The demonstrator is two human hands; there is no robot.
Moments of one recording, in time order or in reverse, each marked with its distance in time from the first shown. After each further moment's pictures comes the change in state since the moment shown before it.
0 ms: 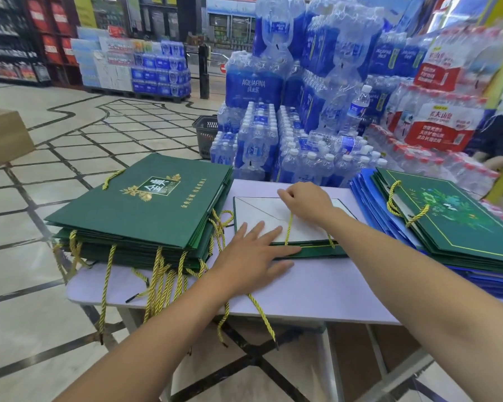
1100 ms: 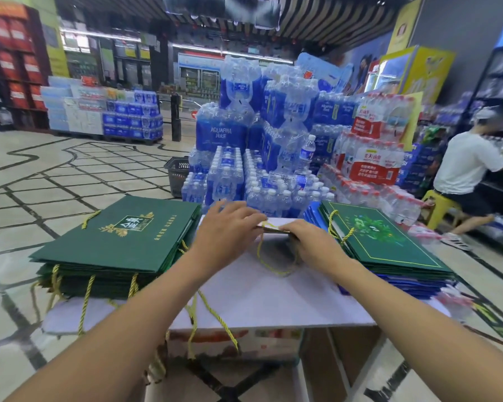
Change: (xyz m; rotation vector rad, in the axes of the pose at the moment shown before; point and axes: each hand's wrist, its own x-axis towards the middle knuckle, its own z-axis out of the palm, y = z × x) left_hand 0.030 0.016 -0.085 0.241 0.695 0.142; right_hand -0.131 0.029 -0.087 -0.041 0.084 -0.095
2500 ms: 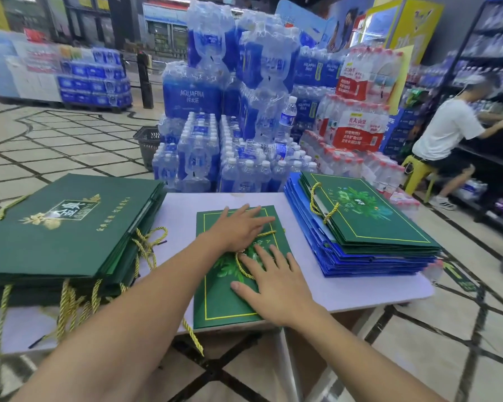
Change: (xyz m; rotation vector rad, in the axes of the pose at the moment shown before) left_hand 0.041 0.030 0.131 -0.360 -0.755 -0.062; right_hand -0.066 -0.035 0.074 -0.118 -0.339 0.178
